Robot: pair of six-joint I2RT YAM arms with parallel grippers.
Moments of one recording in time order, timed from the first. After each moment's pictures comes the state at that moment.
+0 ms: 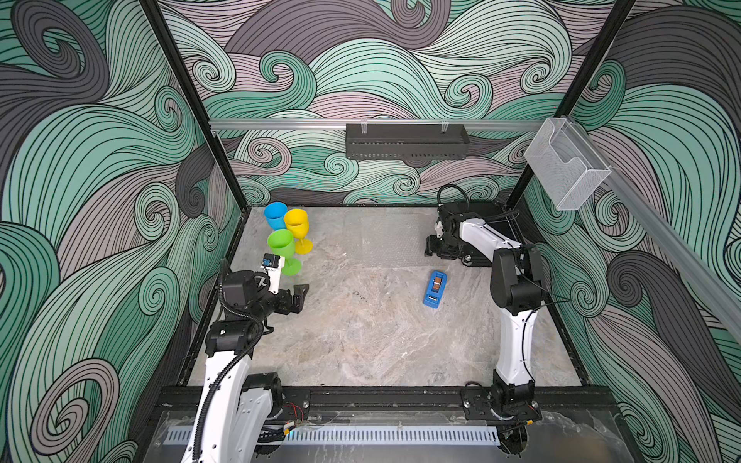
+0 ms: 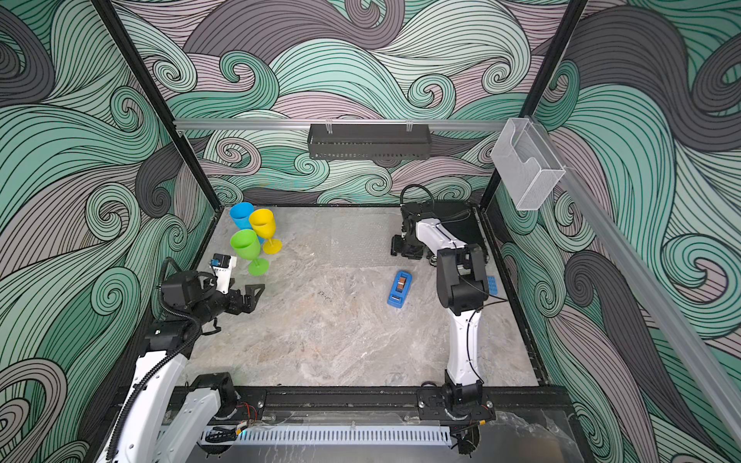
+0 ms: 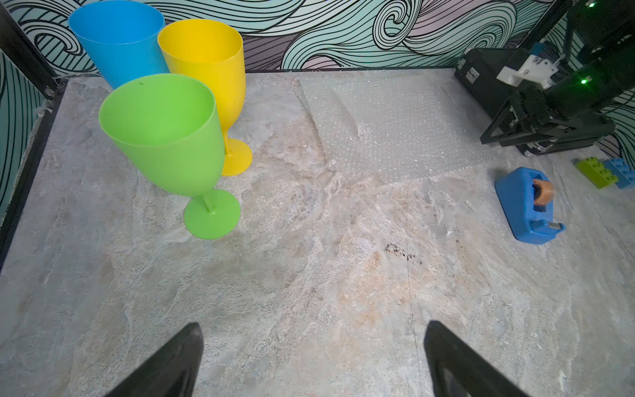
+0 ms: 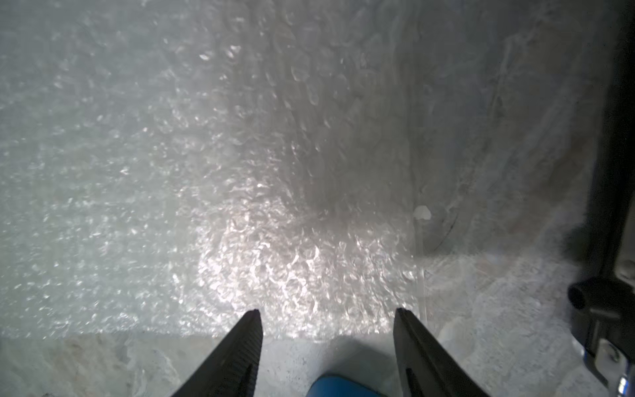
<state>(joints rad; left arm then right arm) 0.09 0.68 0.66 -0.59 0.38 0.10 0.21 2.18 1.72 -0.85 -0.10 0.26</state>
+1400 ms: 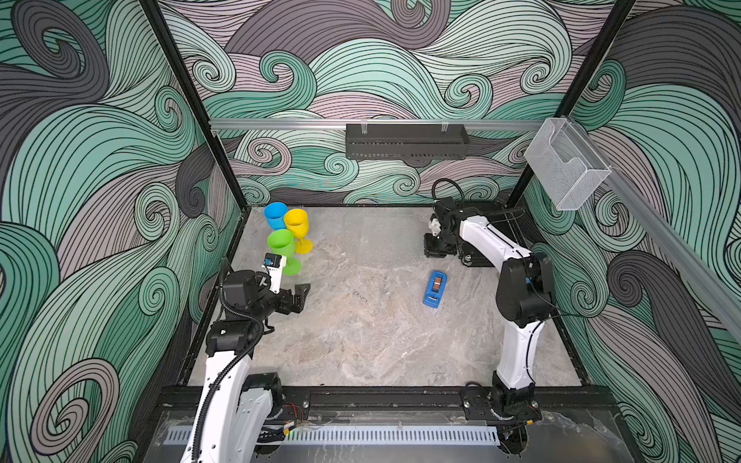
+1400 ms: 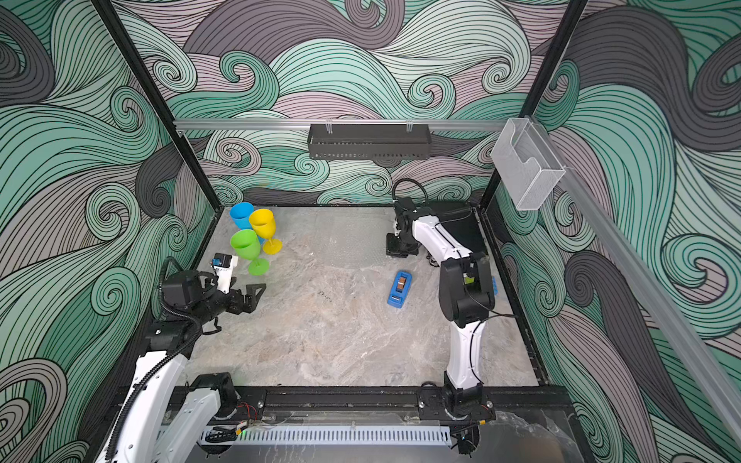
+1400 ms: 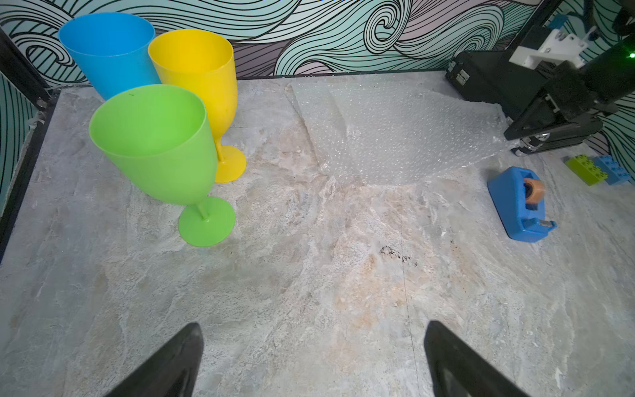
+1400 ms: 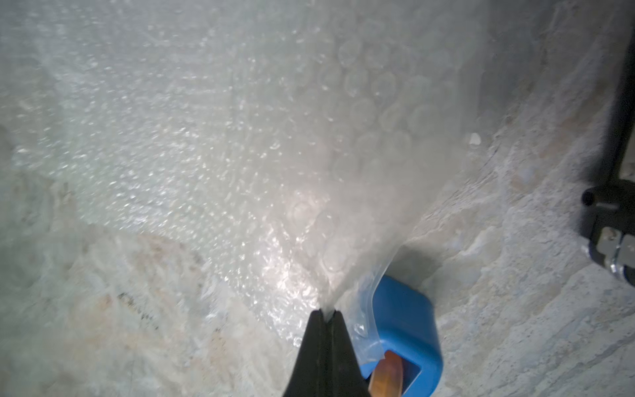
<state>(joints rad) 0.08 0.68 0.66 -0.58 0.39 0.10 0.30 1.99 1.70 -0.99 -0.17 0.27</state>
